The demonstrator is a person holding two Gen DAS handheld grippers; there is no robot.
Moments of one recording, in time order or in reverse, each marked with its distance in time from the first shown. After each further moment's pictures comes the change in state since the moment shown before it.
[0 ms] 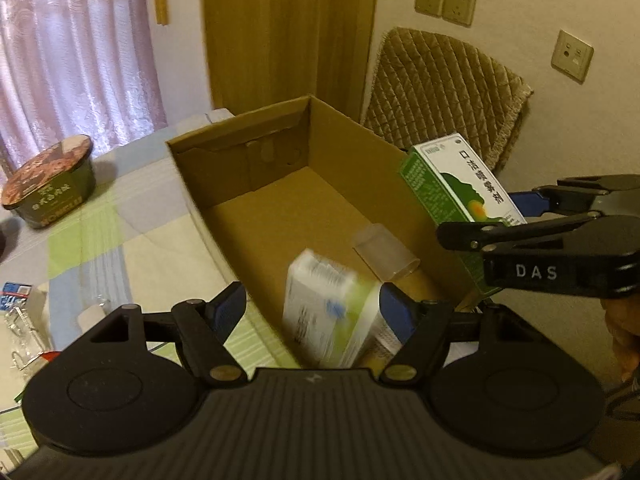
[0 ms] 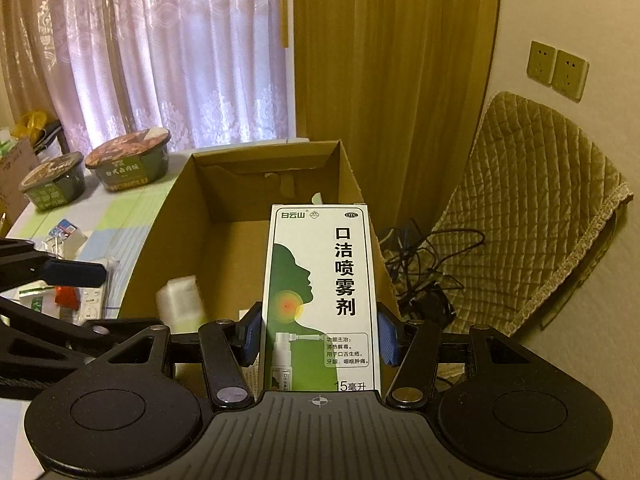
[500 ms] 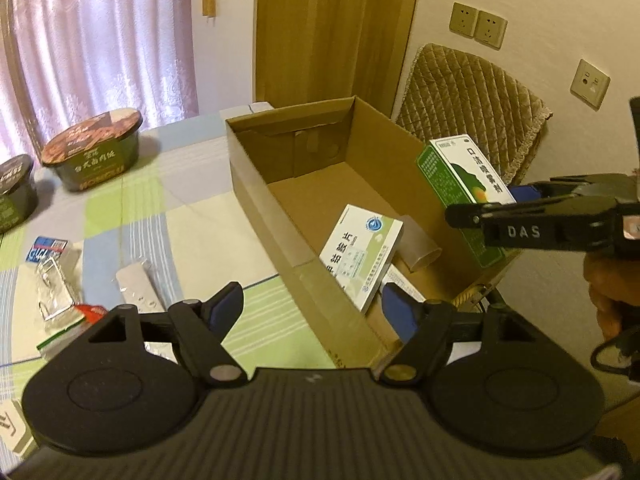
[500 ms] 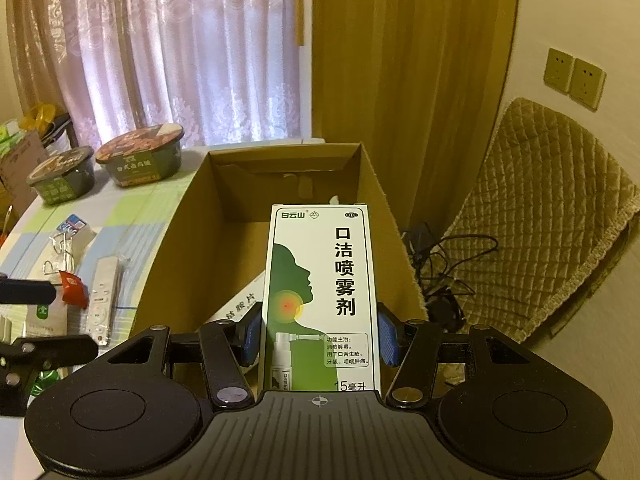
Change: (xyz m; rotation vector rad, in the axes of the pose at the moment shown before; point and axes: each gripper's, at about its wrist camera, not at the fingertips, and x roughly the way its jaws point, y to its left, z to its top) left arm -0.039 0.030 -0.031 -0.103 -0.014 0.036; right arm 0.009 0.019 0.006 -0.028 0.006 0.020
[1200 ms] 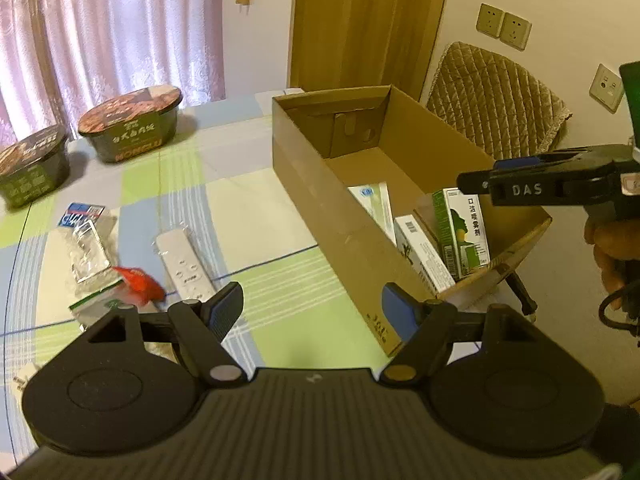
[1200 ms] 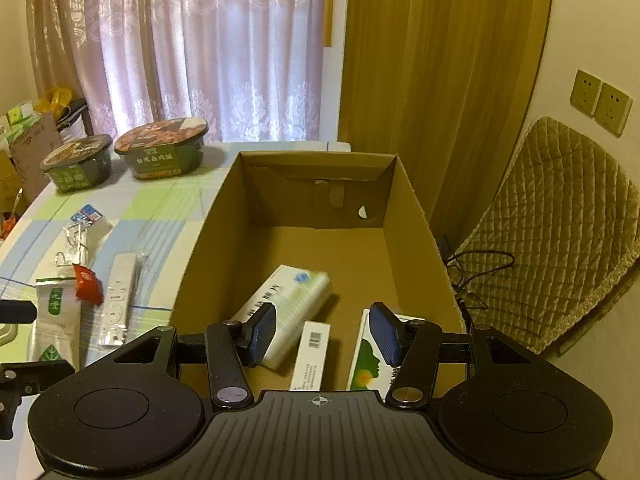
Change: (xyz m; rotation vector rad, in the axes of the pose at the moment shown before) left arm -0.025 0.033 -0.025 -0.048 0.023 0.051; right arm 0.006 0.029 0.009 -0.058 0.002 0.022
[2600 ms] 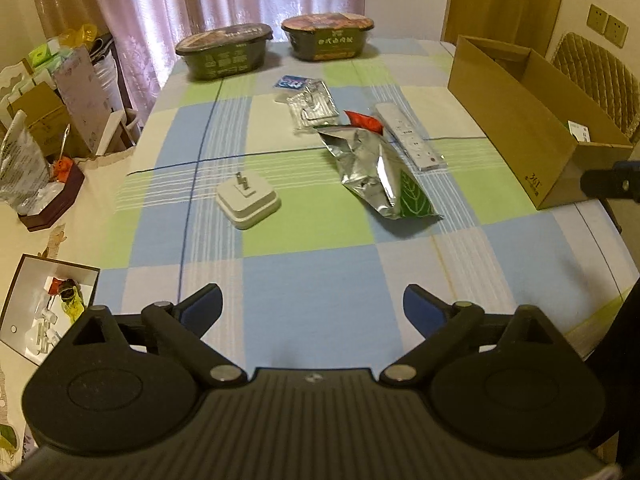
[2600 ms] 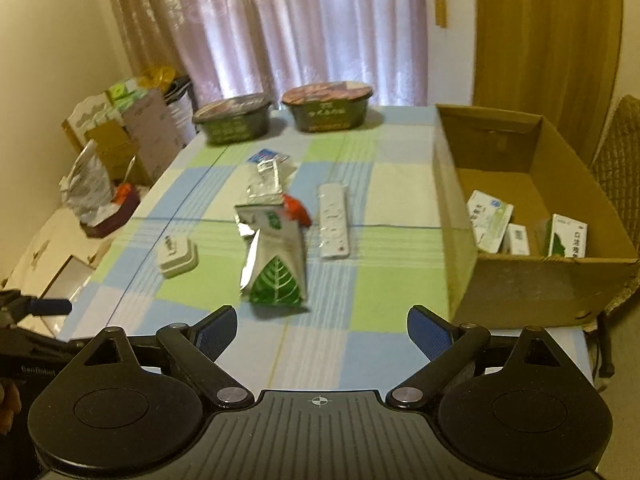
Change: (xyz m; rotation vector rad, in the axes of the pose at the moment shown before) left arm -0.148 0.136 -0.162 -0.173 0.098 0.281; right arm -0.099 0.188 -0.079 -0.004 0.065 0.258
